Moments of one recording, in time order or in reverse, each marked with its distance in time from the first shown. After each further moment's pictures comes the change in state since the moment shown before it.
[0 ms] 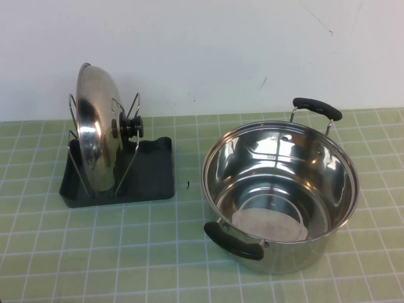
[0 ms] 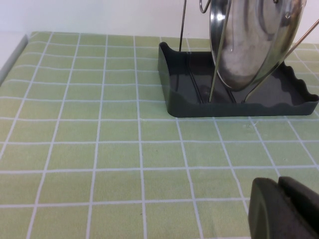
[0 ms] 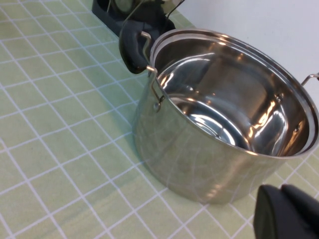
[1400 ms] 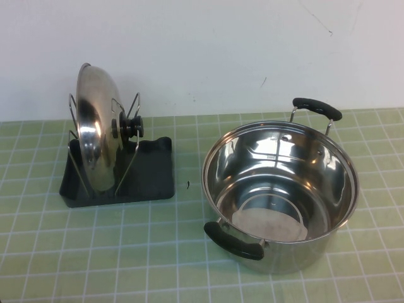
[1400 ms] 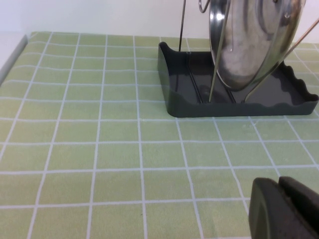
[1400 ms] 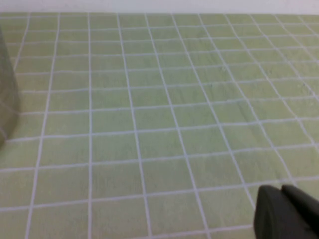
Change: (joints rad) right arm -0.943 -0.258 0.390 0.133 -0.168 0.196; left arm 0.000 -0.001 0.000 0.002 0.002 0.004
